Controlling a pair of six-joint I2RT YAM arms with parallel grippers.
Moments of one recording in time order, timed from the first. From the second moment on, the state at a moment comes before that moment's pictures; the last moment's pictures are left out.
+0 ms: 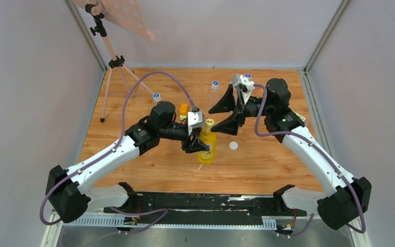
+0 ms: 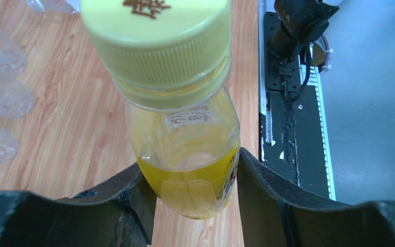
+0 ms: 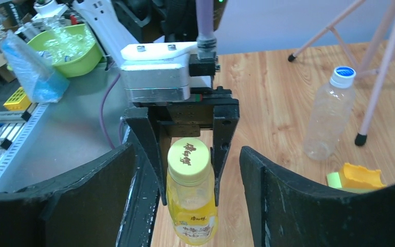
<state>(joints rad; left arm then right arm) -0.76 1.17 0.95 -0.22 0.74 0.19 0.47 1.18 1.10 0.07 -1.16 0.14</state>
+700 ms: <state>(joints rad) -0.76 1.17 0.96 -0.19 0.70 0.17 0.47 1.21 1.11 0.12 -1.28 0.17</state>
